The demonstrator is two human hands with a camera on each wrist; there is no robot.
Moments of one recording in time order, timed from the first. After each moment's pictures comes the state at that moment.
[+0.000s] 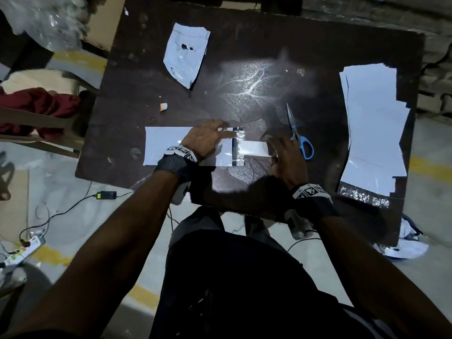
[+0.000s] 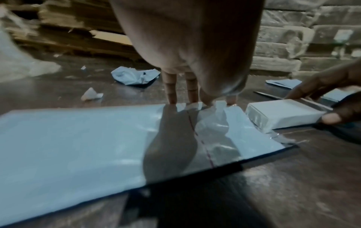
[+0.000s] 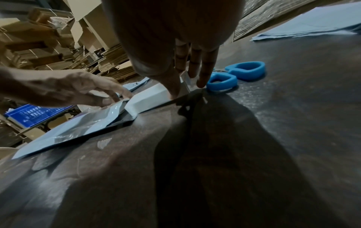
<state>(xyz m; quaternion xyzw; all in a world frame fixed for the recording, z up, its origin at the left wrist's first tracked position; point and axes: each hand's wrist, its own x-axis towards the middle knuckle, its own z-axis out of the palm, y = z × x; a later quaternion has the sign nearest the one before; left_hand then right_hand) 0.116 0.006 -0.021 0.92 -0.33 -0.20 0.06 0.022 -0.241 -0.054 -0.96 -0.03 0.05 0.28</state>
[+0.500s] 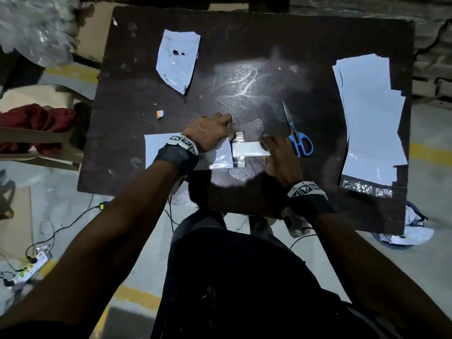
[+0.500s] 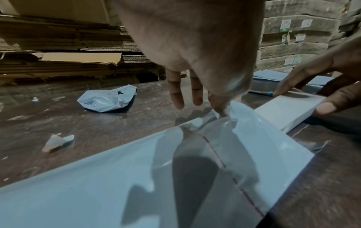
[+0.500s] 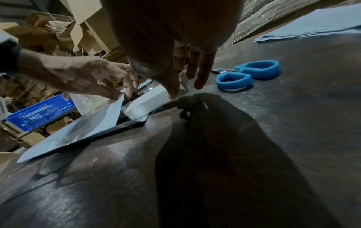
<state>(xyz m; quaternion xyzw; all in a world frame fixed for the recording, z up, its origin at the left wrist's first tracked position) 0.146 -0.008 -0.003 0.88 -0.44 -0.18 -0.01 0.026 -0.223 -0.054 -0.96 -0.04 0.05 0.28</state>
